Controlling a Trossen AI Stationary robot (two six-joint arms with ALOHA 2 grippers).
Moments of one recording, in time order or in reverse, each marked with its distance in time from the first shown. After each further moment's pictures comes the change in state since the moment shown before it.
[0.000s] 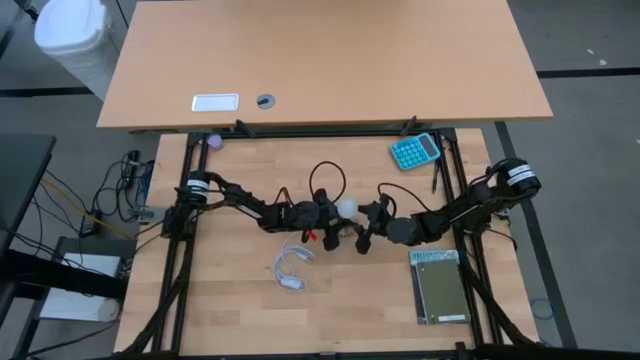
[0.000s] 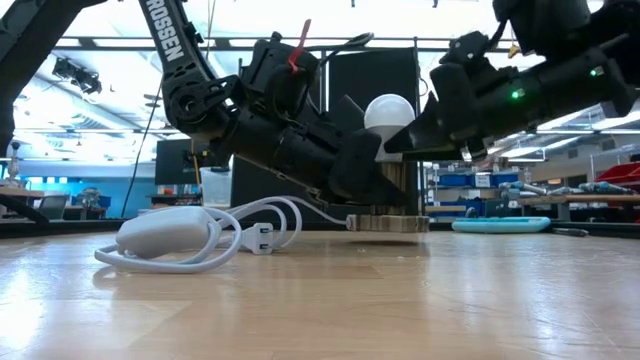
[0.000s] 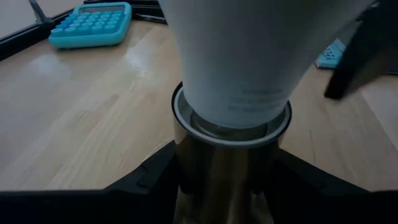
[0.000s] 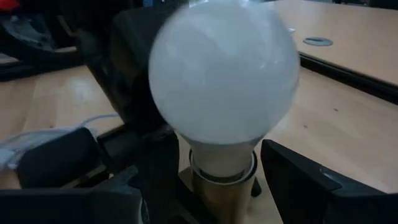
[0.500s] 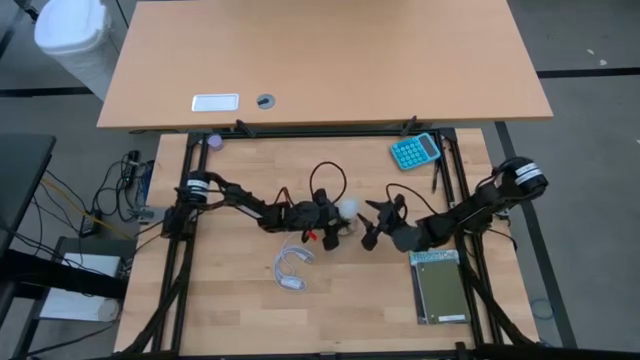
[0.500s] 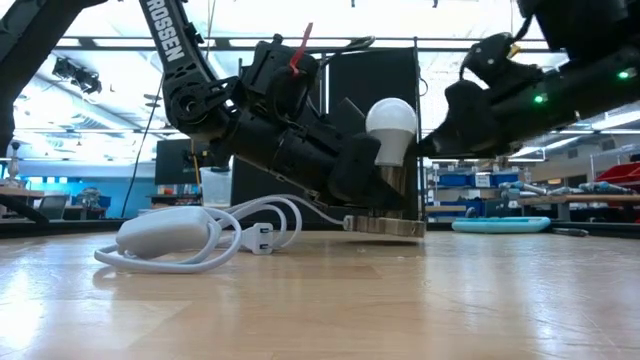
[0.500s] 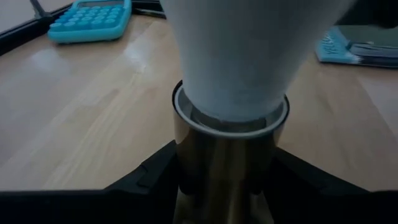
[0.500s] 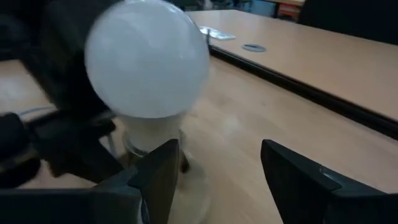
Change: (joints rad) left arm 0.000 0.000 0.000 -0.016 0.000 -0.001; right arm 0.088 -0.055 -0.035 -0.127 0.288 0.043
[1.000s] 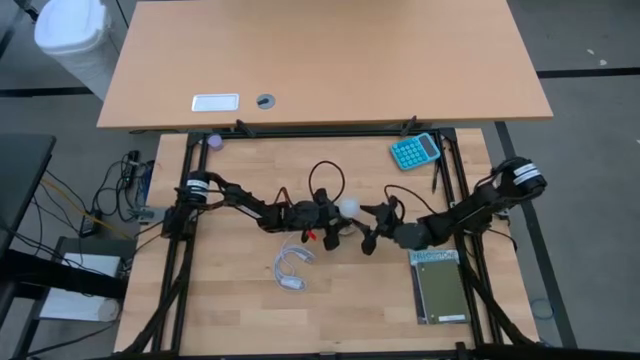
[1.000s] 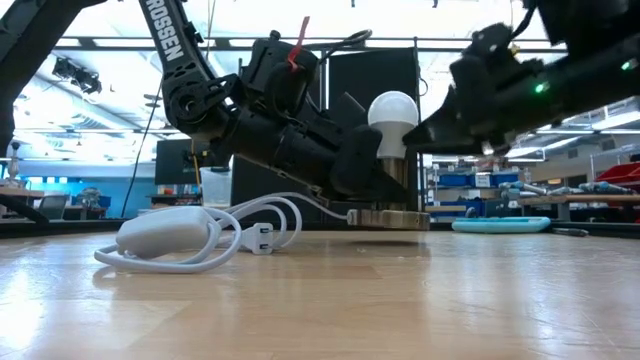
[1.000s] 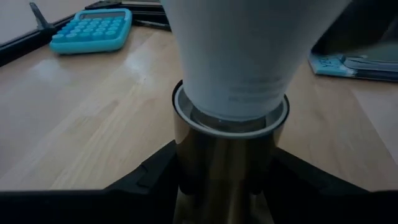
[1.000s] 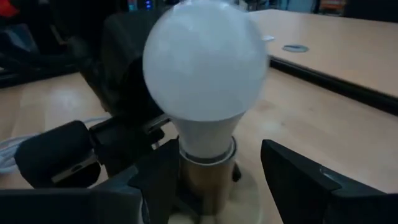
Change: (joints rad) left arm 0.000 0.000 0.000 0.034 0.000 0.000; right arm -0.010 0.001 -0.010 0.116 -0.143 -0.014
